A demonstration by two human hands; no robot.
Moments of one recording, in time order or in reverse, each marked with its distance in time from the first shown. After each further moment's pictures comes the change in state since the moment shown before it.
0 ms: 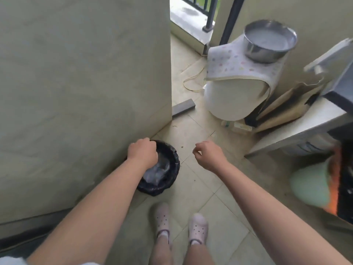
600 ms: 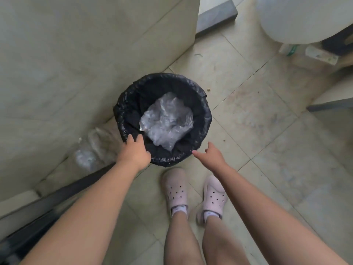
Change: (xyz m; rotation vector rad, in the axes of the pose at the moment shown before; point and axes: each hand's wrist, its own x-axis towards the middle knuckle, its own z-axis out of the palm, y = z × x) left_hand 0.138 -0.063 0.315 -0.308 -0.422 -0.341; right_hand 0.130 0.053 0.339 0.618 -0.387 0.604
